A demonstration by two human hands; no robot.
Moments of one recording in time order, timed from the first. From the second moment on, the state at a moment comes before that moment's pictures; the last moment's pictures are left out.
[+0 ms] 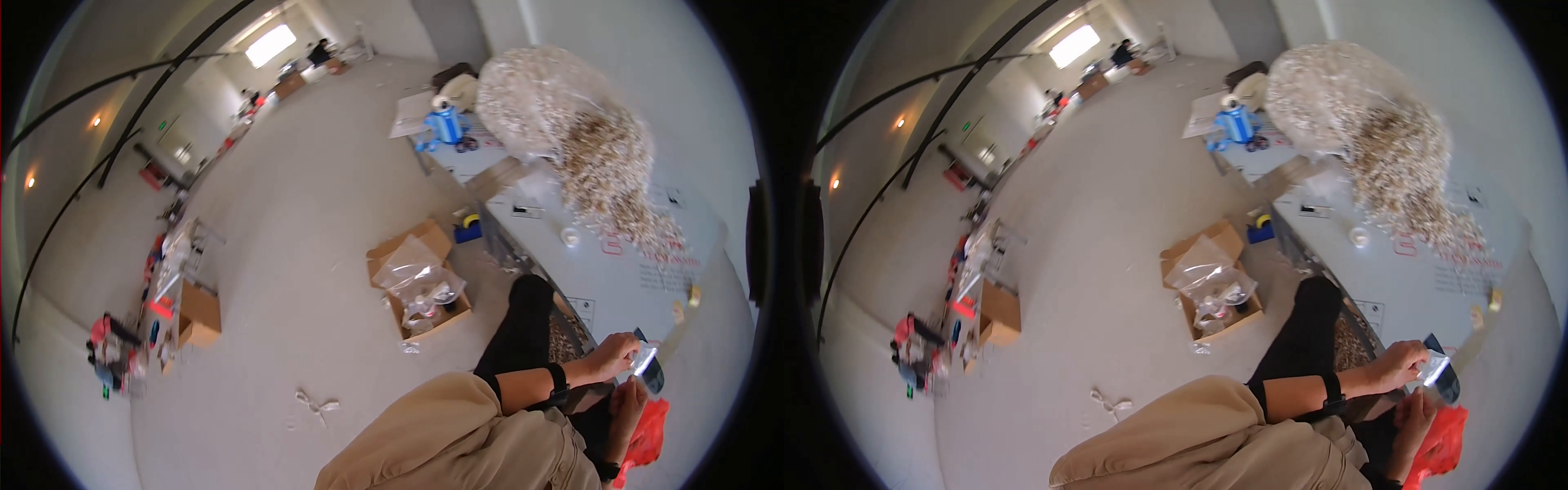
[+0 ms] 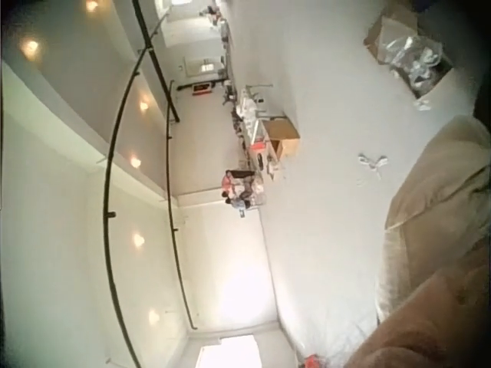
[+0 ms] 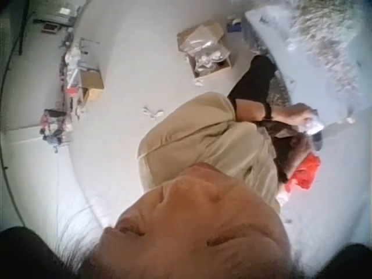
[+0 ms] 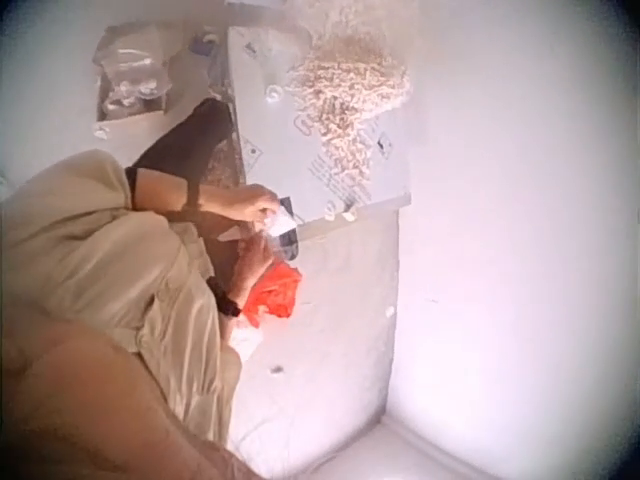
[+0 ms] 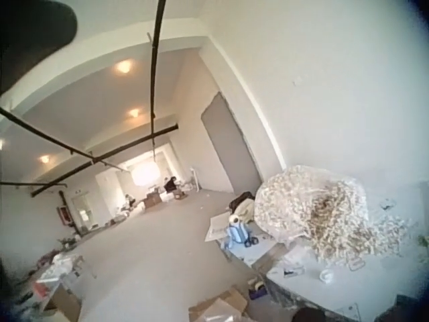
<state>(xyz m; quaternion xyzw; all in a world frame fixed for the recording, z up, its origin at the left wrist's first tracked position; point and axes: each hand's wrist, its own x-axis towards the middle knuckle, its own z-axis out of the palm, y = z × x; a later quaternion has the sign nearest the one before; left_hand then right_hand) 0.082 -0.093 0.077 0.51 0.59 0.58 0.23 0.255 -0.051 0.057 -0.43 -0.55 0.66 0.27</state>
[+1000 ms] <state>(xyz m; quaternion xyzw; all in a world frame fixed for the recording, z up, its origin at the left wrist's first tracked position) 0.205 0.042 -0.011 0.71 0.50 0.35 0.35 0.340 -0.015 -0.025 -0.50 -0.01 0.62 0.60</state>
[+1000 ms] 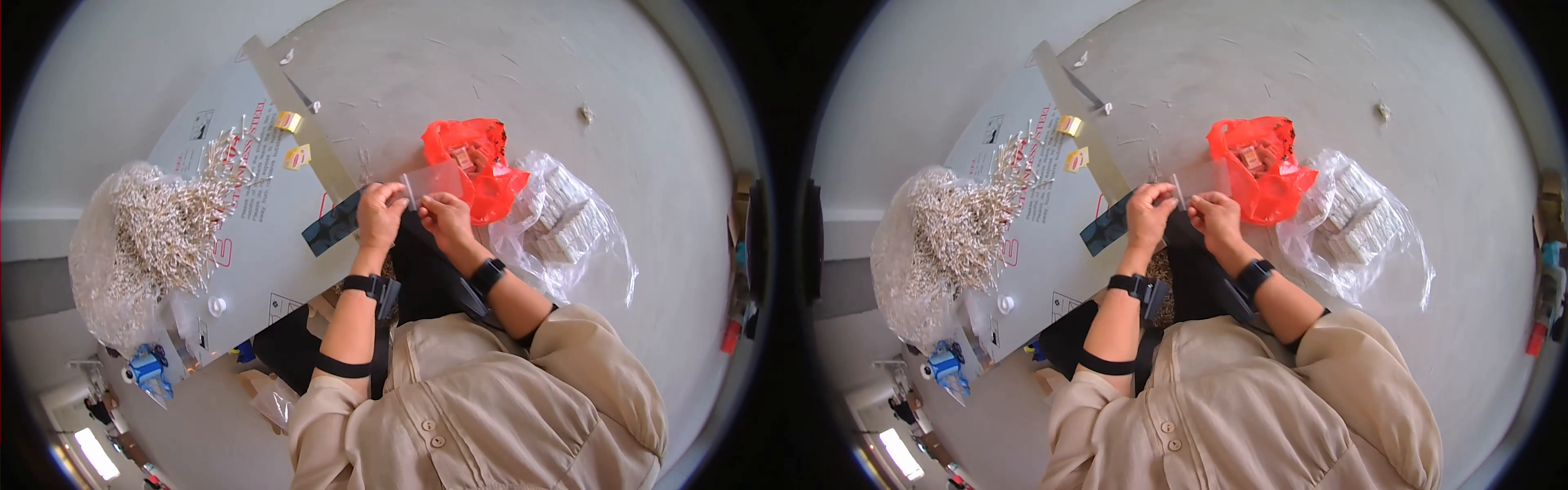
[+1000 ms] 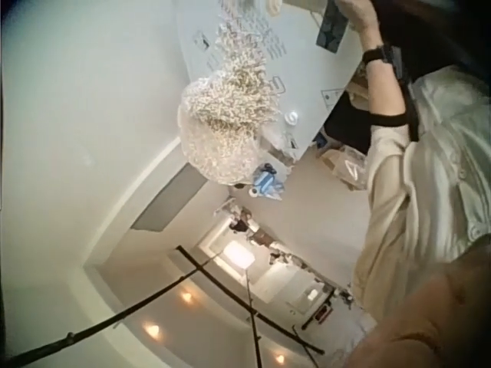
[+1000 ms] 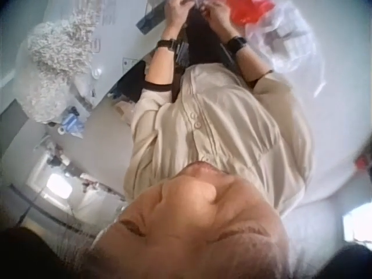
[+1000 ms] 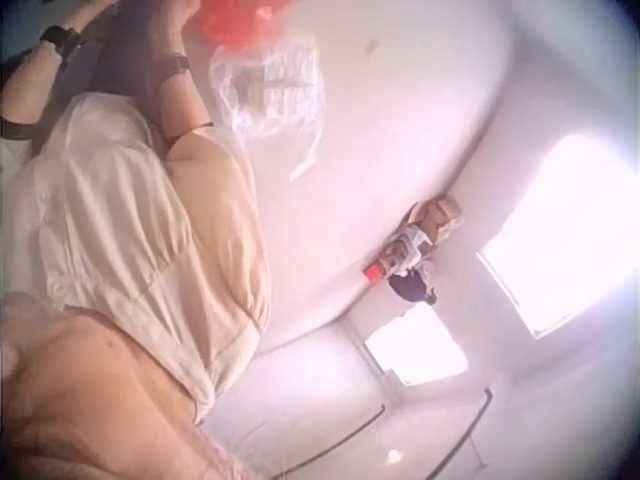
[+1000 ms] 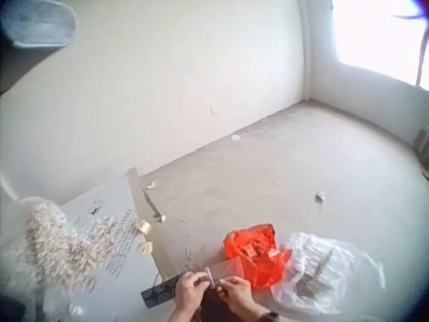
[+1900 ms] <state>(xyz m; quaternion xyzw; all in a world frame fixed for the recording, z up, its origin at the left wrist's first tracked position) 0.188 0.059 -0.003 0.82 0.51 0.21 0.10 0.312 0.021 -0.051 -0.62 -0.14 0.55 0.54</state>
